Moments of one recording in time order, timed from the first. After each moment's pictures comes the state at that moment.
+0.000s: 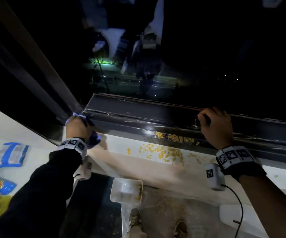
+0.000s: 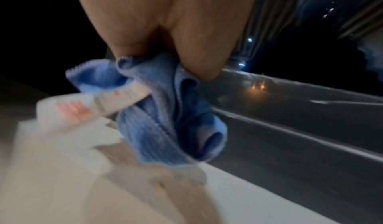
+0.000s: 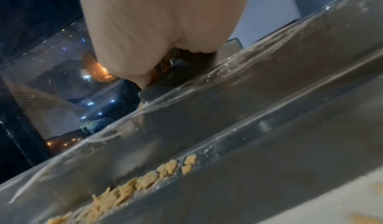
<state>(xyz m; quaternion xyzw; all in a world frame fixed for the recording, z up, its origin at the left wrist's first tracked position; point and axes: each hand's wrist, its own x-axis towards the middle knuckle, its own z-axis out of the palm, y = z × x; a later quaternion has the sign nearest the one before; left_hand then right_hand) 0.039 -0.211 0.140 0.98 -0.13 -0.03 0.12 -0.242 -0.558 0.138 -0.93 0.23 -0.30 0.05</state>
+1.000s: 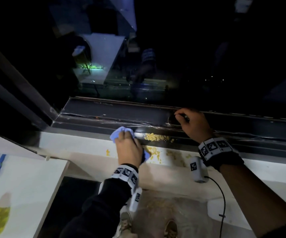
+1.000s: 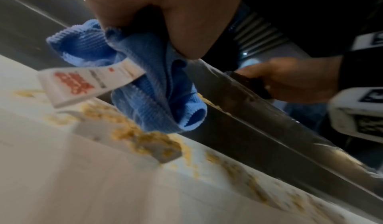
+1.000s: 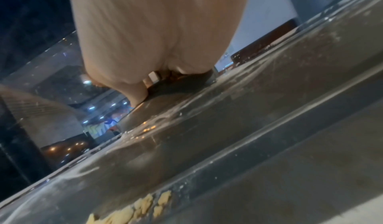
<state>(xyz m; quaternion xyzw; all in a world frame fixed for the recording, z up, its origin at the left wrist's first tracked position) -0.169 -0.357 0.124 0.93 -0.24 -0.05 0.29 -0.266 -0.575 0.148 -0.90 0.21 -0.25 0.28</state>
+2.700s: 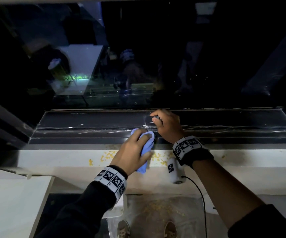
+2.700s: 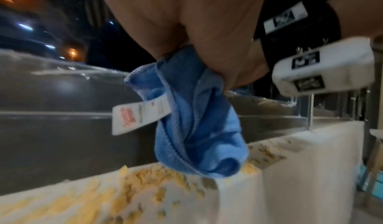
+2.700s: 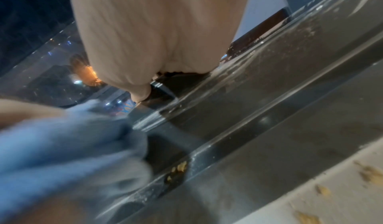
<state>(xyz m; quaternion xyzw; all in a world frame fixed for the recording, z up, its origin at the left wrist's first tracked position) -0.196 -0.382 0.150 0.75 -0.61 -0.07 0.24 -0.268 -0.567 0.137 -0.90 0.24 -0.26 0.26</state>
